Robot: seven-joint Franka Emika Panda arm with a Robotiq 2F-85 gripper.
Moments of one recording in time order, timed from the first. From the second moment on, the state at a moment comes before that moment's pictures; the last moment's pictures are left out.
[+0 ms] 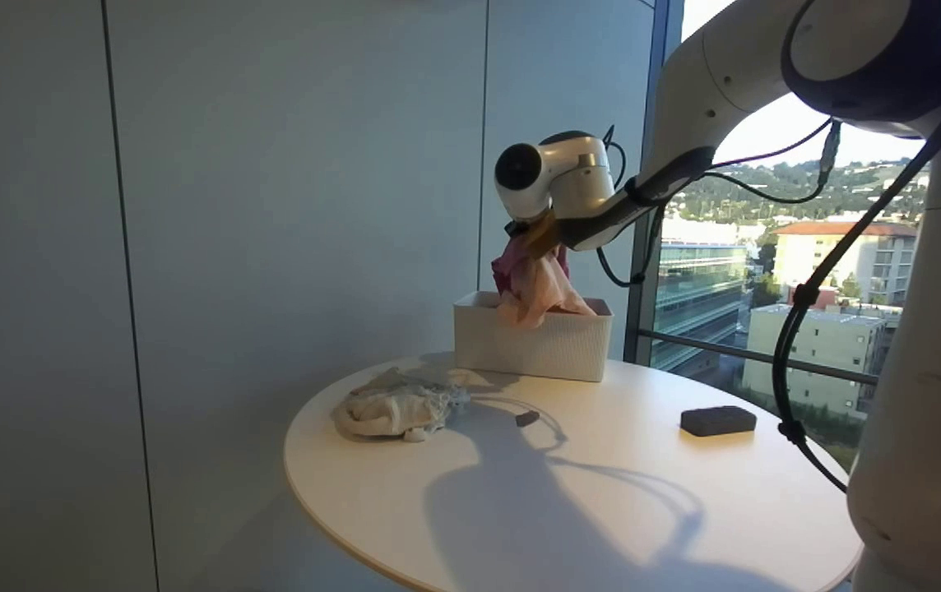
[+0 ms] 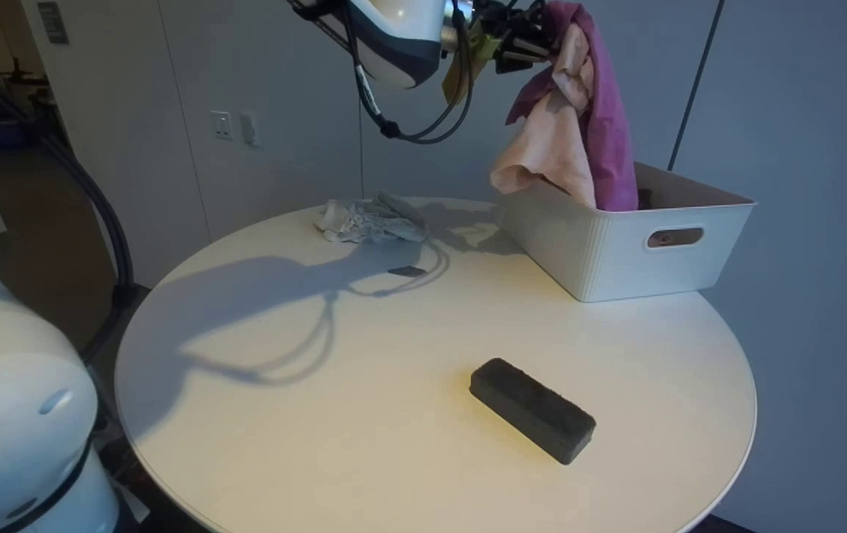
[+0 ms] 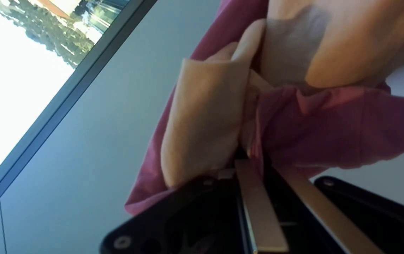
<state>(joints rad) -0.13 -0.01 -0.12 -1.88 -1.66 2.46 1.12</state>
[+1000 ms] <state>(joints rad) -0.13 0.11 -0.12 -1.78 -1.31 2.53 1.10</state>
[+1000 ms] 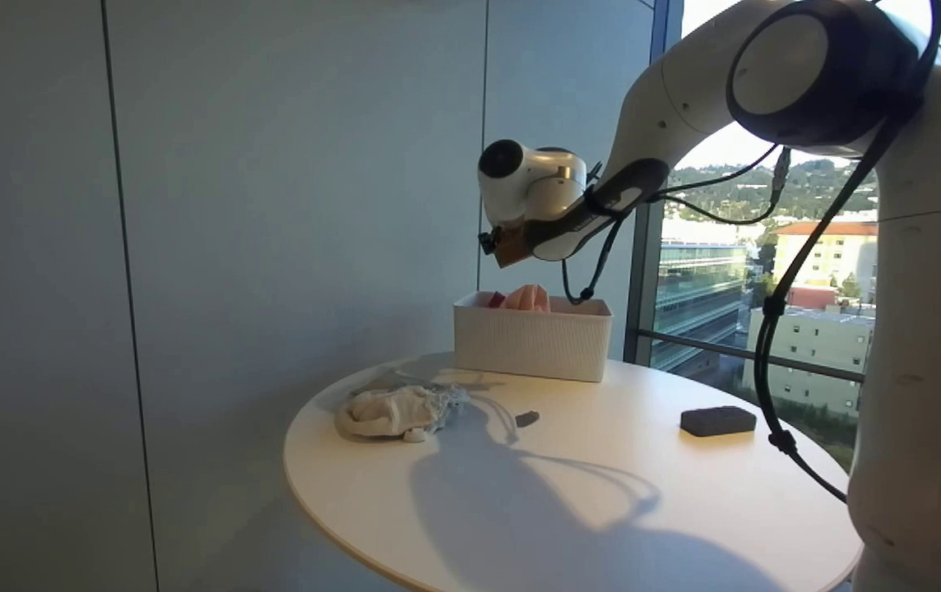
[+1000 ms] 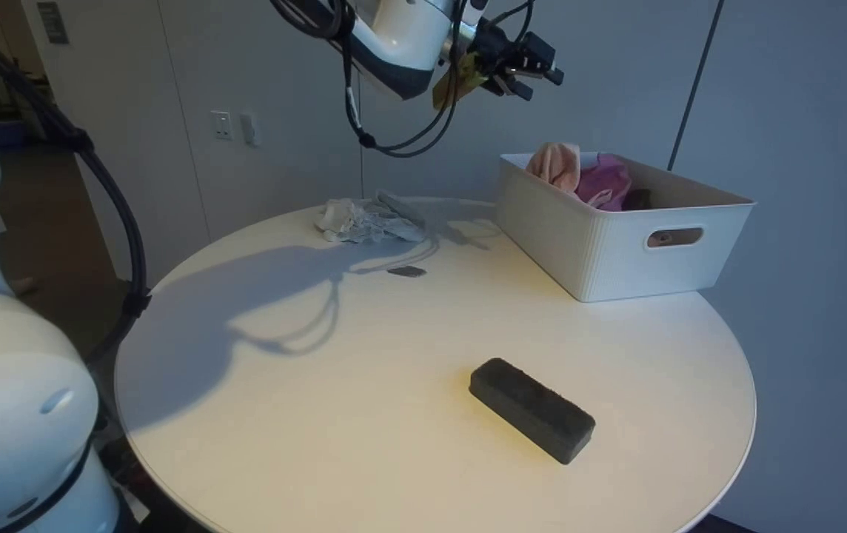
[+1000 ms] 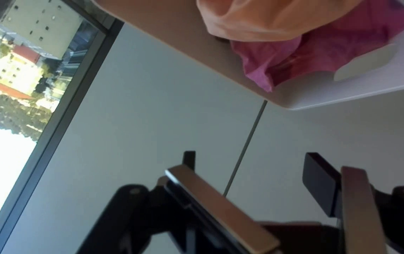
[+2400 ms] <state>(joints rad) 0.17 -0.19 0.03 -2.42 -0.10 2.46 0.12</state>
